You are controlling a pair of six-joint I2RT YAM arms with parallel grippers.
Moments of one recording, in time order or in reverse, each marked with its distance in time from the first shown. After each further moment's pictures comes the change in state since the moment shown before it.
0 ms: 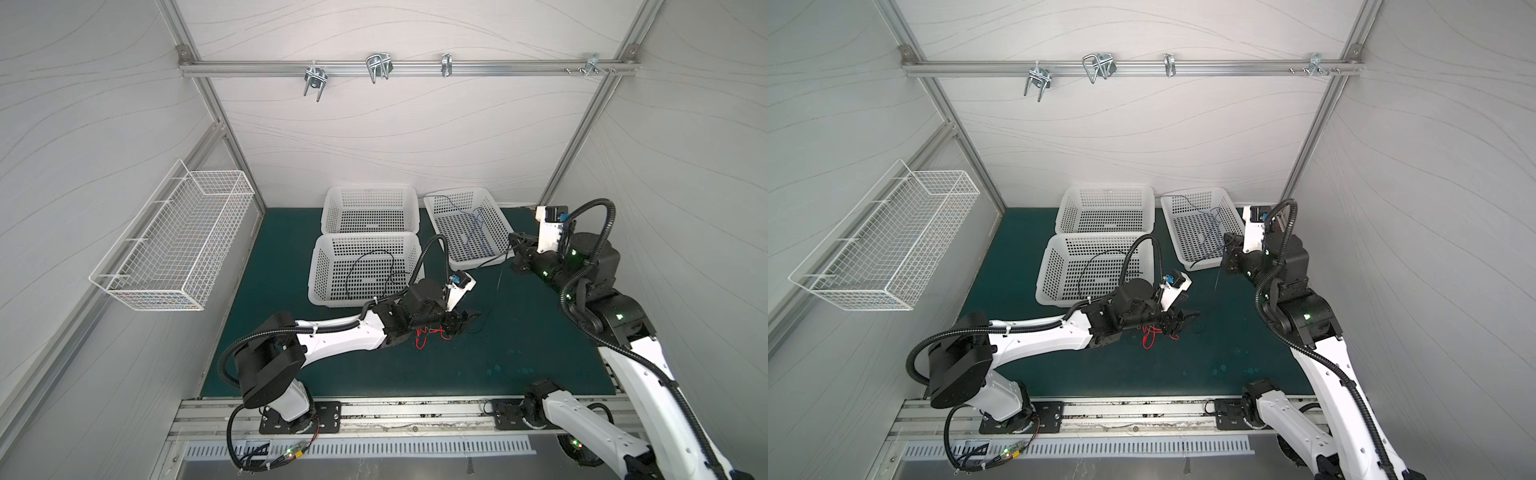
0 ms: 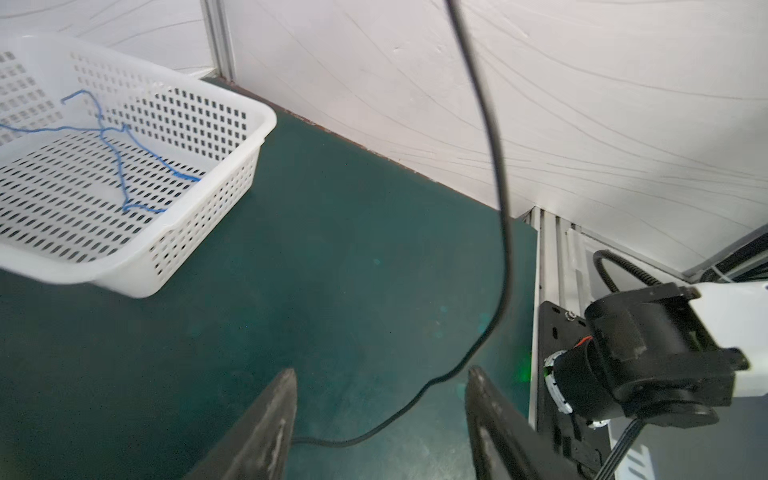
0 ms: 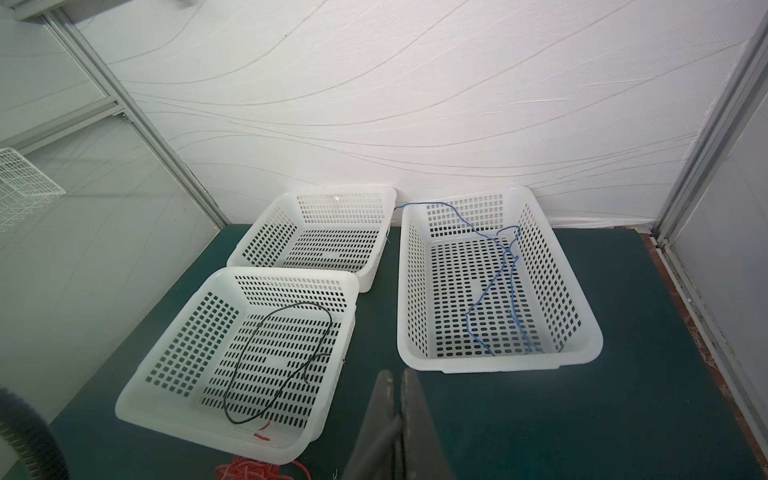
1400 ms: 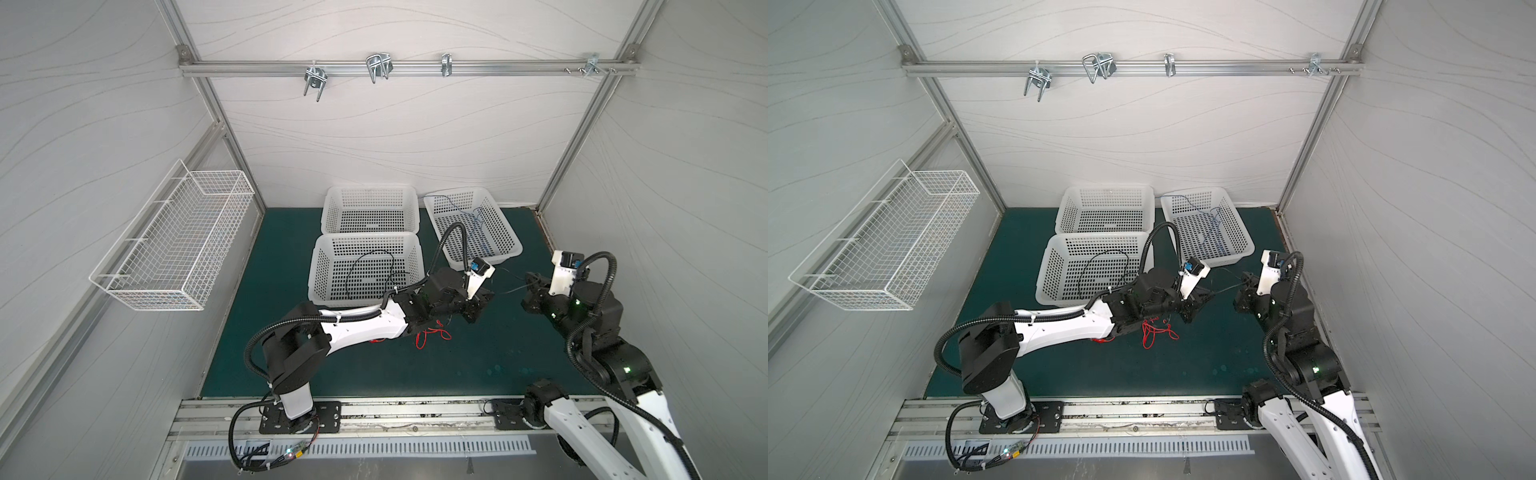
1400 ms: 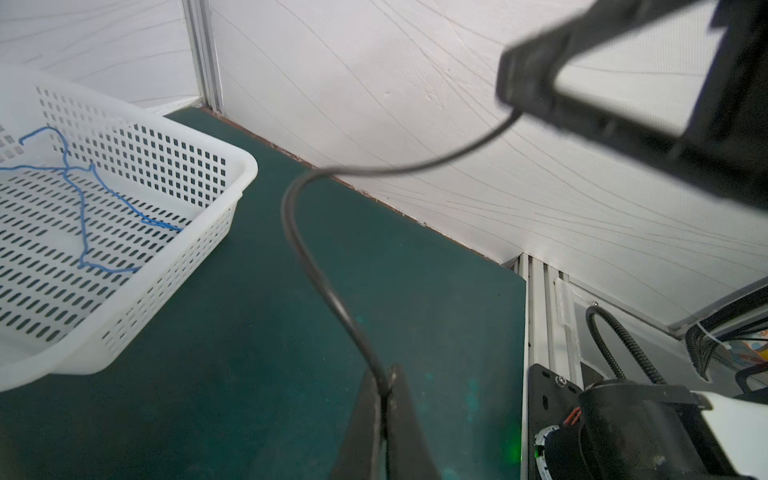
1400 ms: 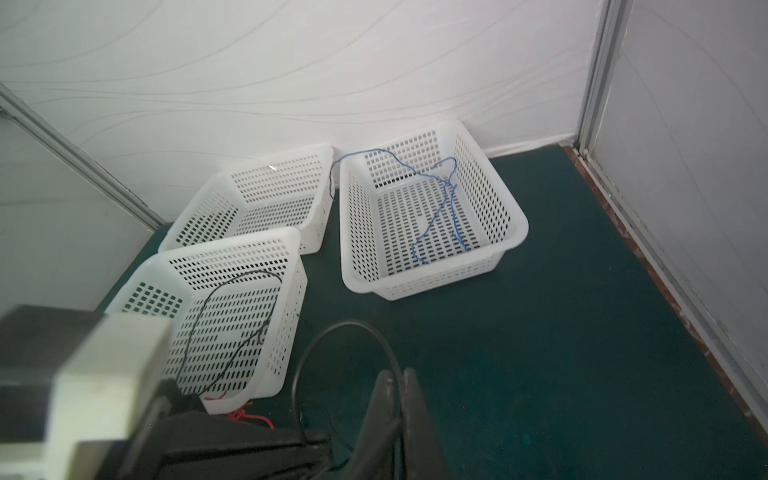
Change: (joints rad) left arm -0.013 0.142 0.229 -0.046 -0.026 -0.051; right arm 0.000 -0.325 -0.322 -0.122 0.168 0.121
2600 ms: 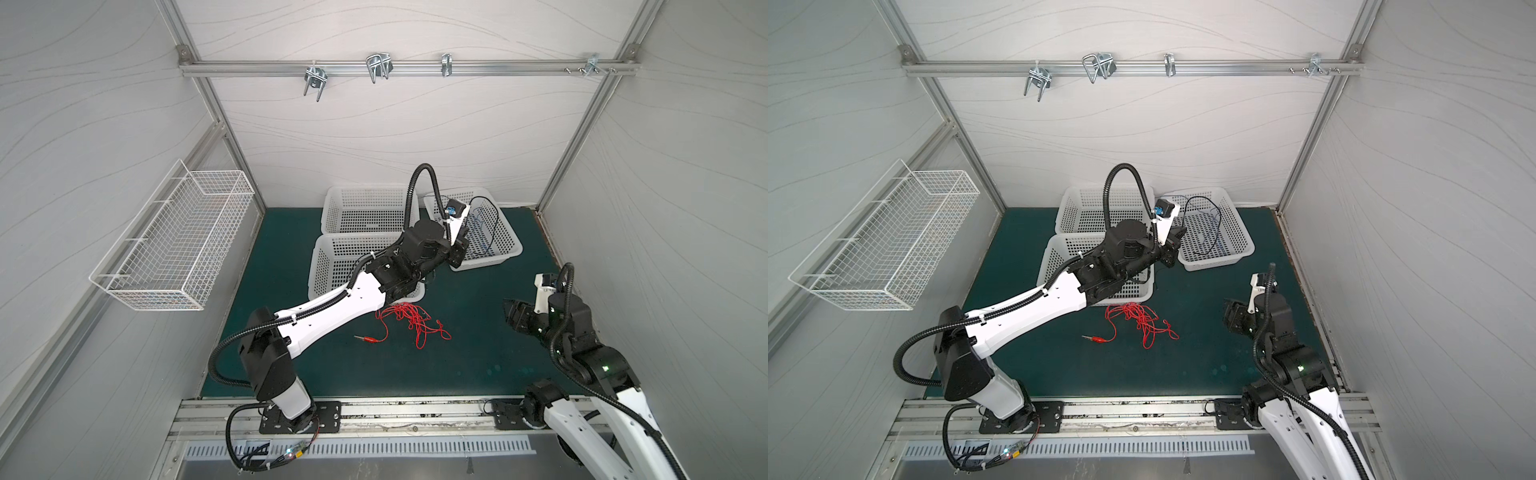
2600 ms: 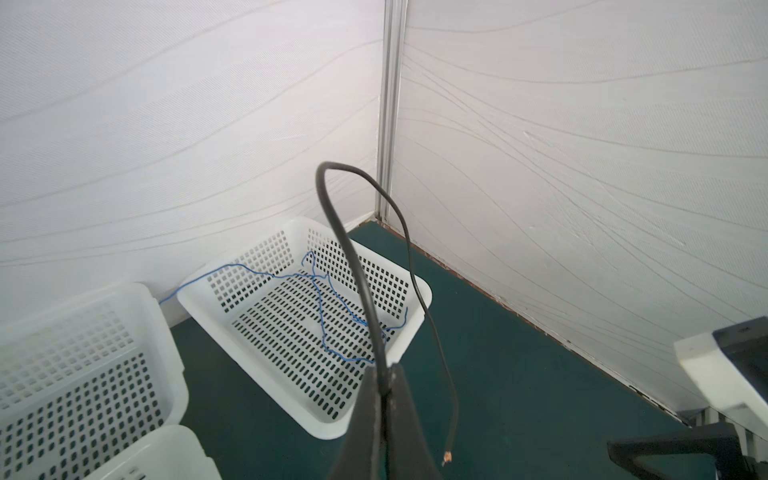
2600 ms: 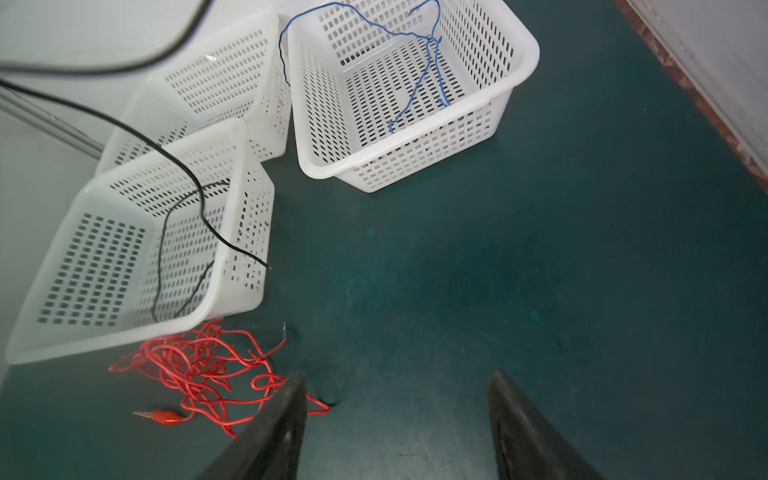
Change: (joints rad) left arm 0.146 -0.129 0.270 -0.253 -0.315 0.150; right arm 0.000 -0.033 -0.159 -0.108 -0.060 0.140
